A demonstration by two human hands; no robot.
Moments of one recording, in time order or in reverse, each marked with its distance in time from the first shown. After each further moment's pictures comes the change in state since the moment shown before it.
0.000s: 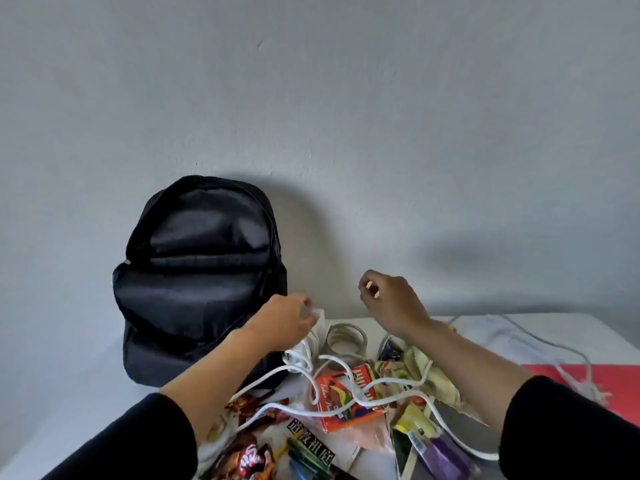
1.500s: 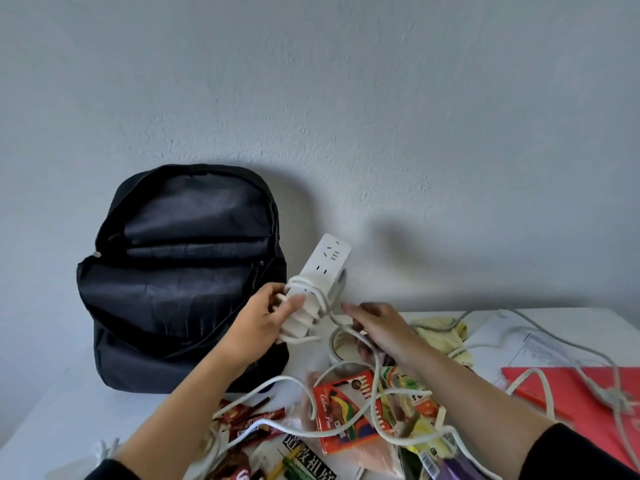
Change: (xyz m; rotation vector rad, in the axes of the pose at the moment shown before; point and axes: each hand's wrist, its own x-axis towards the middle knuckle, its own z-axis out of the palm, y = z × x) left_hand 0.008 -0.028 0.012 -0.794 0.125 -0.099; right_hand -0.007 0.006 0.035 0.665 -0.362 0.401
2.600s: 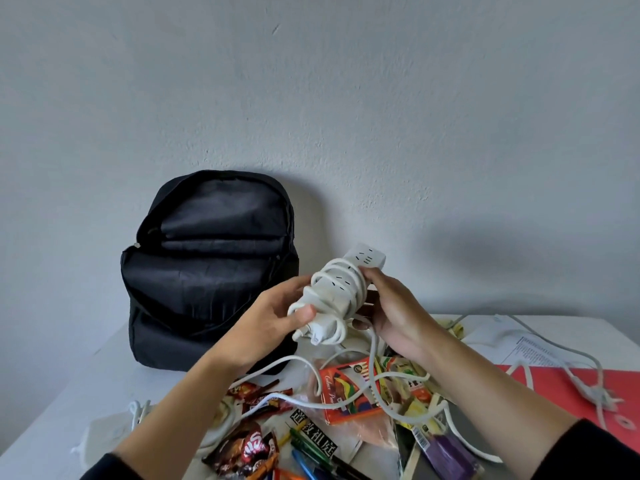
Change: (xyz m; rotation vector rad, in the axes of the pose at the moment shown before) left_hand -0.072 0.029 -0.012 -0.256 -0.347 0.334; right_hand -0.059 -0.051 0.009 0.510 -0.099 -0.122
